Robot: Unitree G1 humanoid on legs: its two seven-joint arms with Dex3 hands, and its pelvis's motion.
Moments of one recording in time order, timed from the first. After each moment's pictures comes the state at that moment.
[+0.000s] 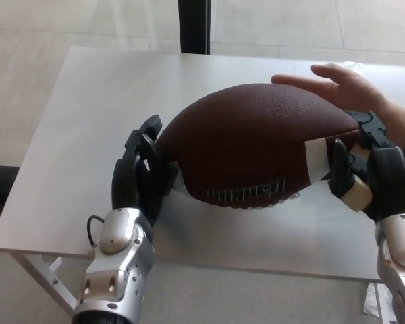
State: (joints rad) left_arm -0.31 -0.11 0.06 0.46 -0.22 0.05 0.04; right_arm -0.18 -0.19 0.11 0.20 -0.03 -0.01 -0.14
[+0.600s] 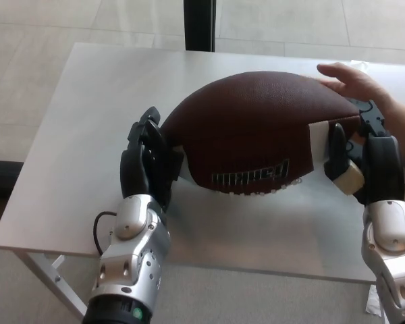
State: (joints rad) left_arm -0.39 -0.16 0.06 0.51 -0.25 0.06 0.15; right_arm -0.32 -0.16 0.11 0.41 -0.05 -0.13 -0.25
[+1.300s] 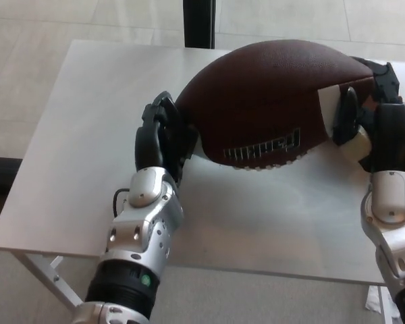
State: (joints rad) left_arm -0.55 -0.13 0.05 0.60 -0.26 0.14 0.21; right_arm -0.44 -0.19 0.12 0.48 -0.08 -0.20 -0.38
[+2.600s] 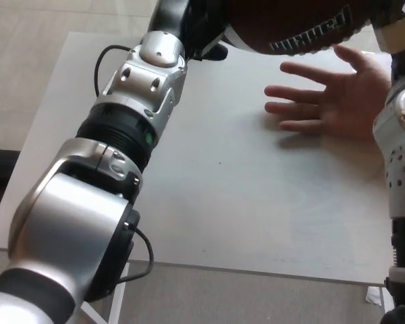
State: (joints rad) left_arm -1.19 0.06 -0.21 1.11 -0.11 0.29 0.11; right_arm -0.69 -0.05 -0.21 0.18 0.18 0.24 -0.39
